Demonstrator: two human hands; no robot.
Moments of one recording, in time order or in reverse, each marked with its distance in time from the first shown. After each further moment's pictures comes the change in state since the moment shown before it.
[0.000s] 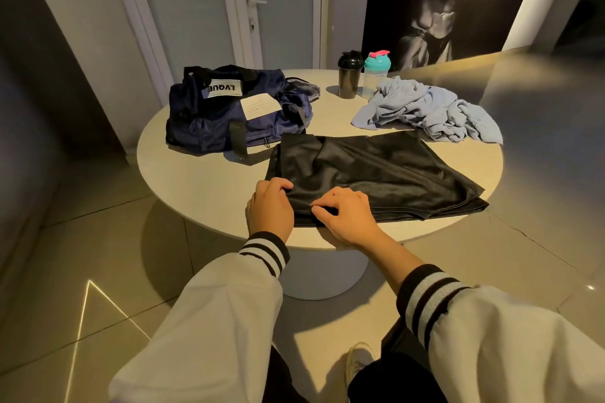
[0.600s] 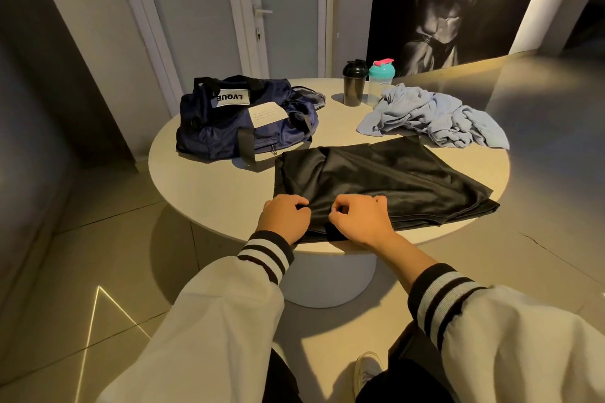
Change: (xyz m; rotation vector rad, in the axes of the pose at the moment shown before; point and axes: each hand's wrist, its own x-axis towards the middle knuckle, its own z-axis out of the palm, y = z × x) left_hand 0.011 0.004 -0.011 0.025 -0.339 -0.020; right_hand 0.001 -0.013 -0.024 -0.087 0.006 0.157
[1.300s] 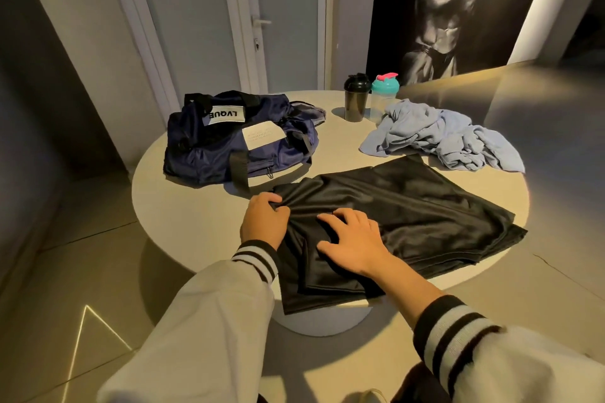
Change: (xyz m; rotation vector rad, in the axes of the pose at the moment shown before) left_hand 0.083 -0.020 -0.002 -0.165 0.236 -0.091; right_hand 0.048 0.012 0.019 -0.141 -0.203 -0.041
